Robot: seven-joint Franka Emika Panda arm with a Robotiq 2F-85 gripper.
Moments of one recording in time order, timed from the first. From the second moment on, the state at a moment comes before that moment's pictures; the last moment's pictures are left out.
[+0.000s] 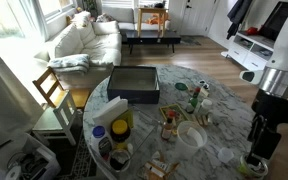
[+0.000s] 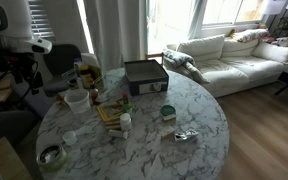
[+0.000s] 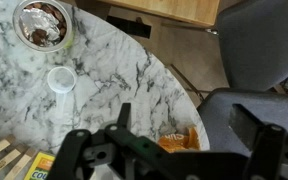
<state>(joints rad) 0.17 -0.61 -0.01 -2.67 0.24 1.91 -0.14</state>
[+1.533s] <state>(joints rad) 0.04 -0.47 -0.01 -2.75 0.22 2.30 -0.09</state>
